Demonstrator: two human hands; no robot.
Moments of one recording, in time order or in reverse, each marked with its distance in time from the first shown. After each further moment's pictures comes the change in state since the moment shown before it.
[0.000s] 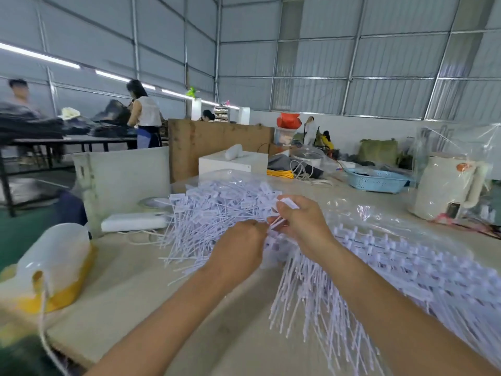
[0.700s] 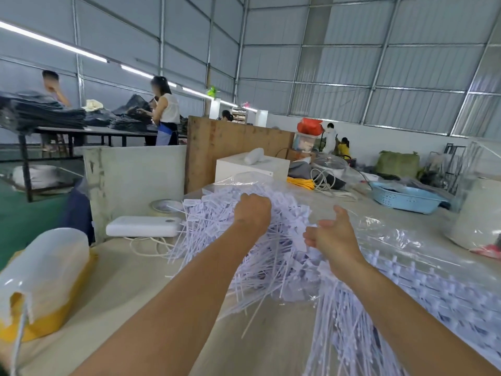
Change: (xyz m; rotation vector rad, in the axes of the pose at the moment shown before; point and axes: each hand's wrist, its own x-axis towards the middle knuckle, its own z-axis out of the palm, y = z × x) left_hand 0.123 -0.087 0.044 0.279 -0.159 -0.368; right_hand 0.068 0.033 0.000 -0.184 0.132 0.036
